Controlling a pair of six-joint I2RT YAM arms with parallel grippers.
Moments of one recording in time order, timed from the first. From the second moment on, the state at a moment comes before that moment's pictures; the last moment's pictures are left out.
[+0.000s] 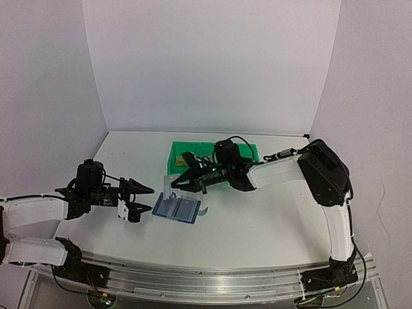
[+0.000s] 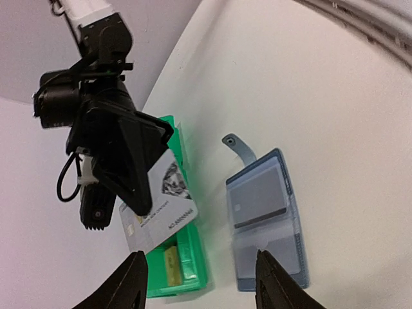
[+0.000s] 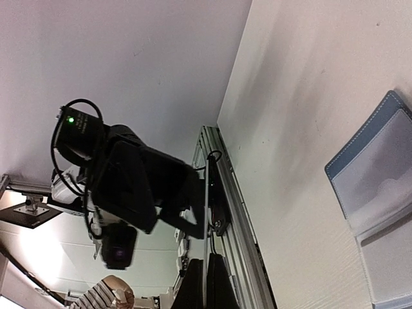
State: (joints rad) left arm -0.46 1.05 0.41 0.16 0.80 1.52; right arm 0.82 2.19 1.41 0.48 -0.94 1.13
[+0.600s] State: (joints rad) left arm -0.47 1.30 0.38 0.74 0.72 1.86; right arm 0.85 2.19 1.46 0.48 -0.97 1.15
